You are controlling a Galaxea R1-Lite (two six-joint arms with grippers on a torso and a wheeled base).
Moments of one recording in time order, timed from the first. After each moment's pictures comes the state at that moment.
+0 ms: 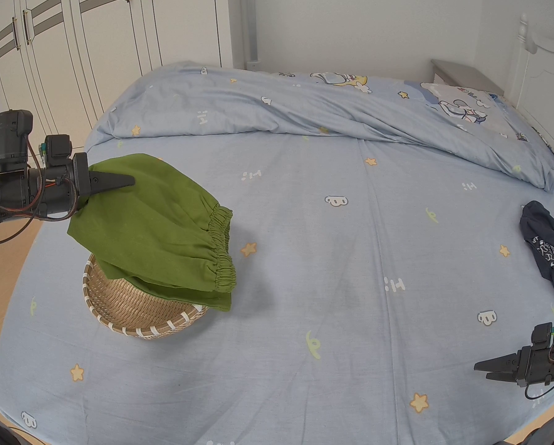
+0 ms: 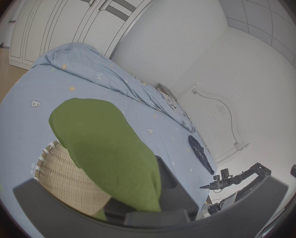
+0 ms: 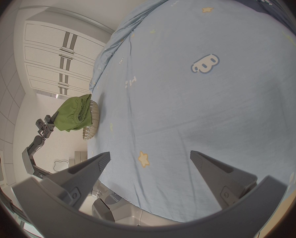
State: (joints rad) left arm 0.05 1.62 -1.15 -0.10 -0.75 -0.32; right arm -0.44 1.35 -0.17 -0.15 0.88 -0.04
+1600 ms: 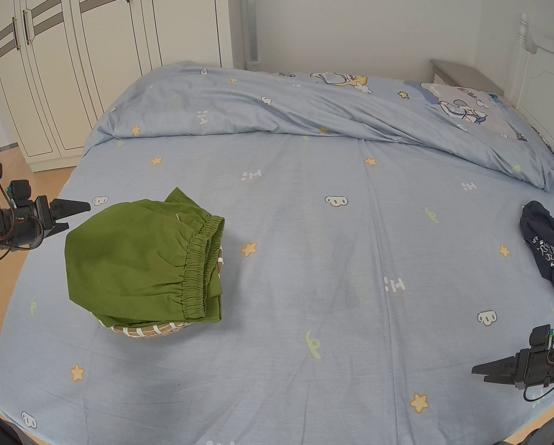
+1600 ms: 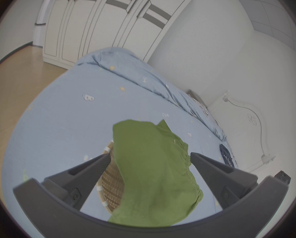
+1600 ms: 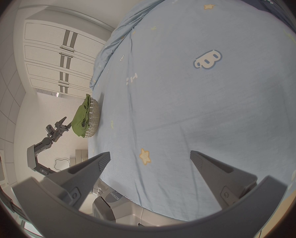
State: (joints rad) left arm 0.37 1.68 -1.01 -0.16 -0.74 -0.19; right arm -0.43 1.35 -0.16 -0.15 0.88 -0.04
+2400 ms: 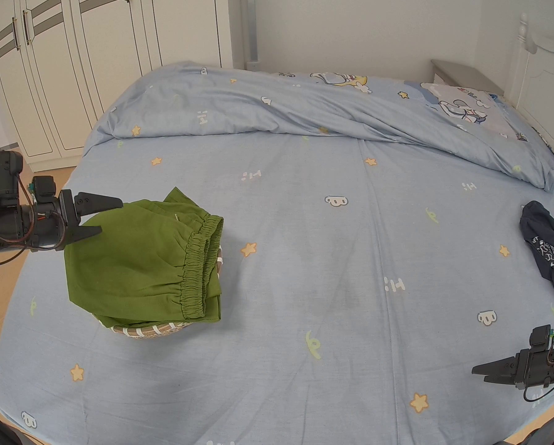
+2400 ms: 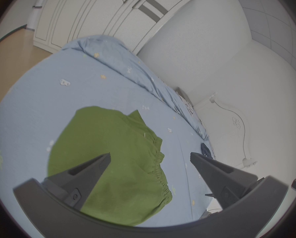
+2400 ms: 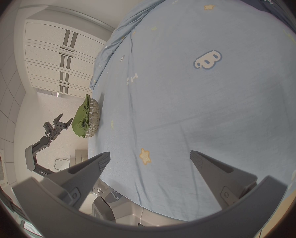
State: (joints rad) left arm 0.20 1.65 -0.99 -0.16 -0.76 -0.36; right arm -0.43 1.35 -0.15 -0.15 0.88 -0.04
